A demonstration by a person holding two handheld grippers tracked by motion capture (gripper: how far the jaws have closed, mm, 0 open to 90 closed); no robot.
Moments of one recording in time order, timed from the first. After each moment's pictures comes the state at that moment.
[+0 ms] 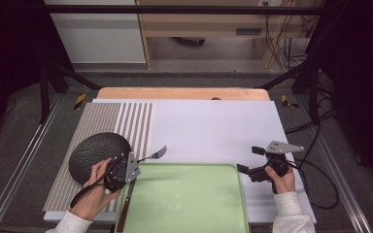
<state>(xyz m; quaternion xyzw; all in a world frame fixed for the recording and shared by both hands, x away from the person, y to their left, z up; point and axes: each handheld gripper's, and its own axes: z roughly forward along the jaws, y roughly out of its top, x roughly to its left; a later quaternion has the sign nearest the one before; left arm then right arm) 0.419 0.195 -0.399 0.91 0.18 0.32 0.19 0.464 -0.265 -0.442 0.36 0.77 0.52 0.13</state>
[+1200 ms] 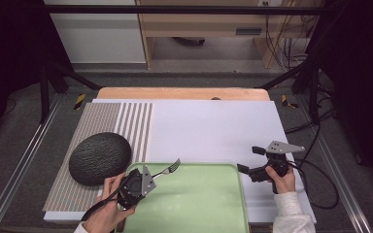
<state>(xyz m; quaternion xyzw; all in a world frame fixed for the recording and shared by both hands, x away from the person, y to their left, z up) 0.380 0.153 -0.395 0.92 0.22 0.26 0.19 0.463 -0.265 -0.441 0.36 0.77 0.52 0.12</state>
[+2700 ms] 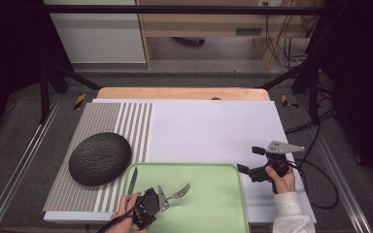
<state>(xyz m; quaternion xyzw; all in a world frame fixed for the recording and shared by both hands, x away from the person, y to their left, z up) 0.353 0.120 -0.432 0.95 0.23 0.17 0.12 0.463 -0.265 -0.441 0.36 0.77 0.52 0.12</state>
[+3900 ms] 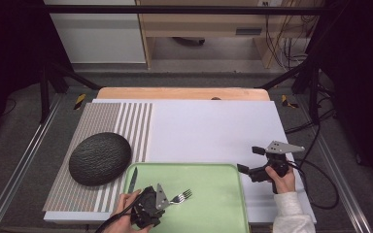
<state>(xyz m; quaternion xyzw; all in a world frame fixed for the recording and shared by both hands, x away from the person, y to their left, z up) 0.356 0.125 -0.423 0.94 0.24 0.13 0.21 0.463 -0.265 -0.441 0.36 0.77 0.52 0.12</state>
